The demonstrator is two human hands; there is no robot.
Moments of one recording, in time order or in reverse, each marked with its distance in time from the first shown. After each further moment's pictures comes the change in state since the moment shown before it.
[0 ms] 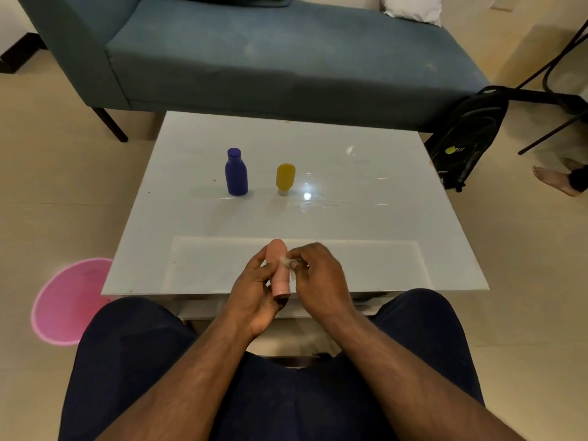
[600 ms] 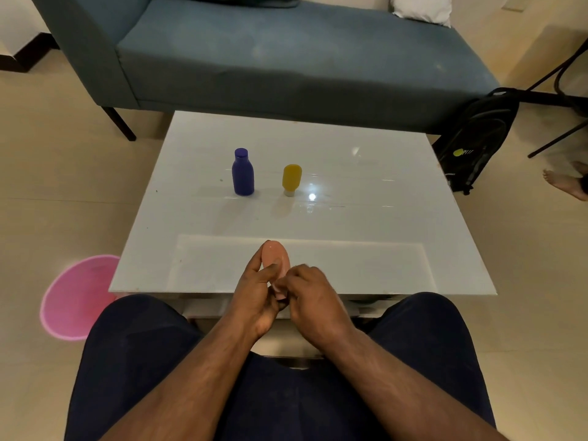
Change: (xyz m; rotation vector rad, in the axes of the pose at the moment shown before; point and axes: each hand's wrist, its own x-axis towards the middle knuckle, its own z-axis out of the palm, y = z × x) left_hand -0.001 0.001 0.001 0.001 0.038 0.064; right_hand -0.024 0.003 0.011 -0.152 -0.205 -0.281
